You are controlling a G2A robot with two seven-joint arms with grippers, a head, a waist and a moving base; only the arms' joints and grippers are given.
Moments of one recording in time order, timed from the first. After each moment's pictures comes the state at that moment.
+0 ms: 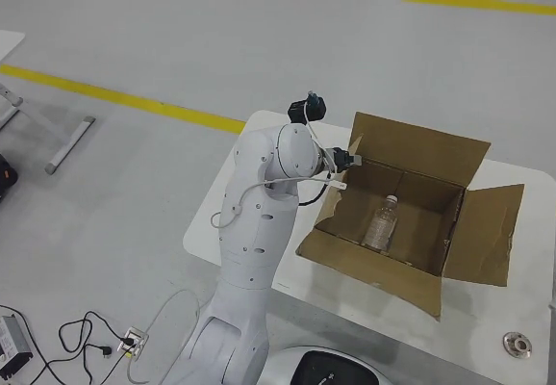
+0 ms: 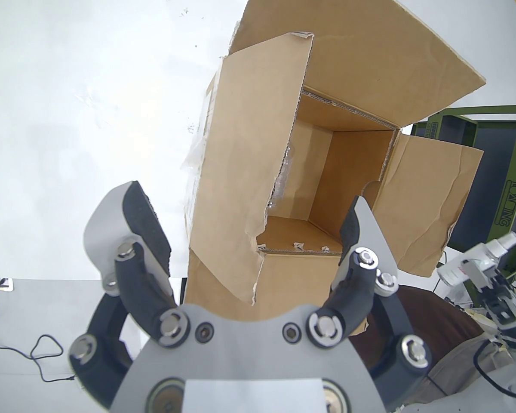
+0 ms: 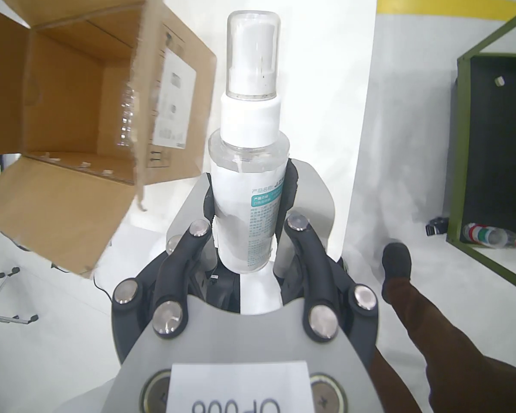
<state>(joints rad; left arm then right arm) 0.66 -1.73 -1.53 -1.59 1.42 0.28 -1.54 -1.34 -1.12 1.91 -2.18 -0.76 0.14 1.38</state>
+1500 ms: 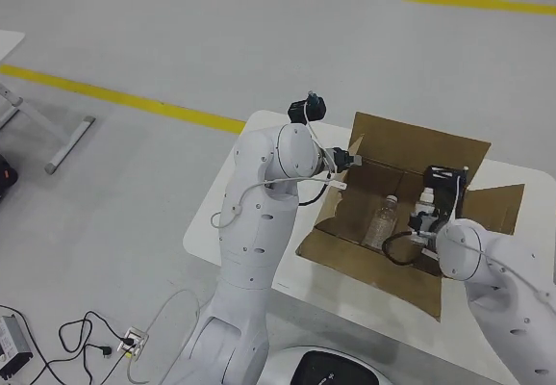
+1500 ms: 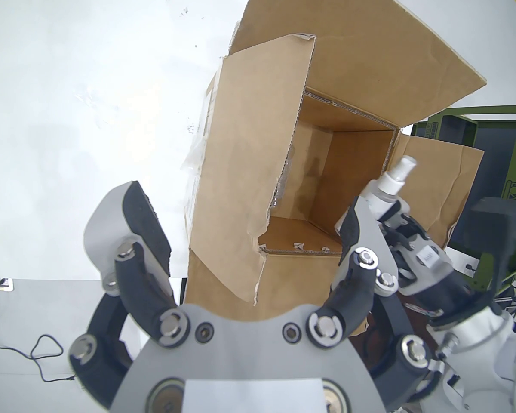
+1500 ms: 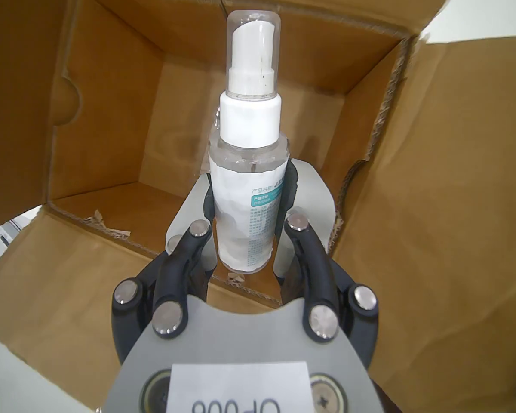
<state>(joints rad) 0.66 -1.73 -1.53 -1.59 1.42 0.28 -1.54 -0.70 -1.24 0.87 -1.59 -1.01 0.61 1.18</state>
